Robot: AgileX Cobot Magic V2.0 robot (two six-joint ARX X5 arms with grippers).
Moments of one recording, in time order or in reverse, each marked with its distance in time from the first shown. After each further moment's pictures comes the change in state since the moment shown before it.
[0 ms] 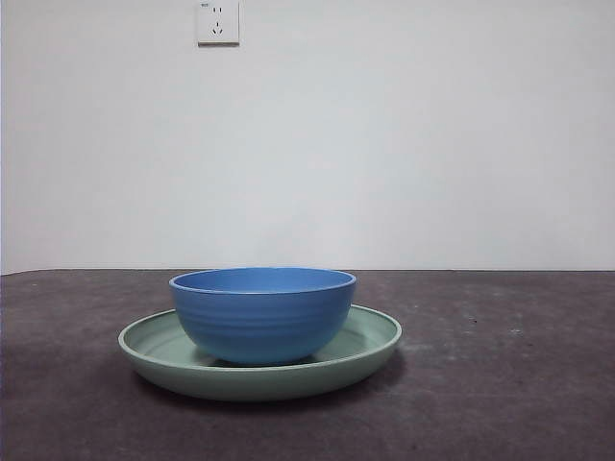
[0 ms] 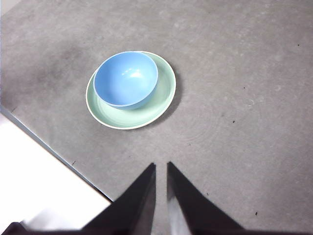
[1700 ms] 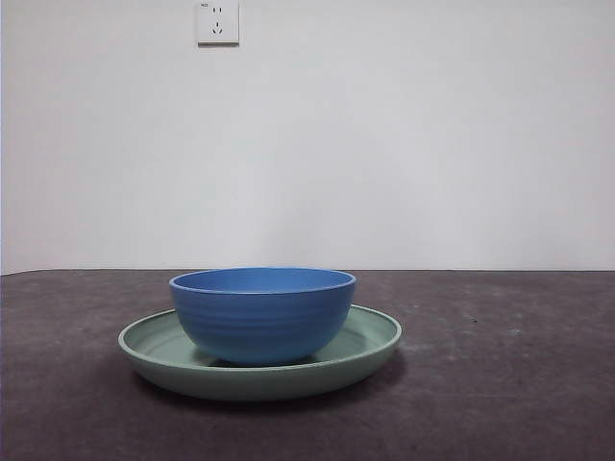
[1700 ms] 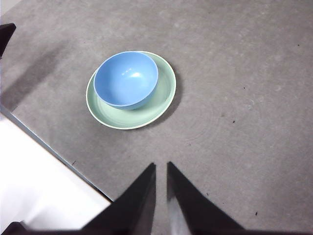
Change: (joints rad) left arm 0.687 -0.330 -0.945 0.868 -0.001 0.112; right arm 0.000 0.000 0.000 0.000 0.000 0.000
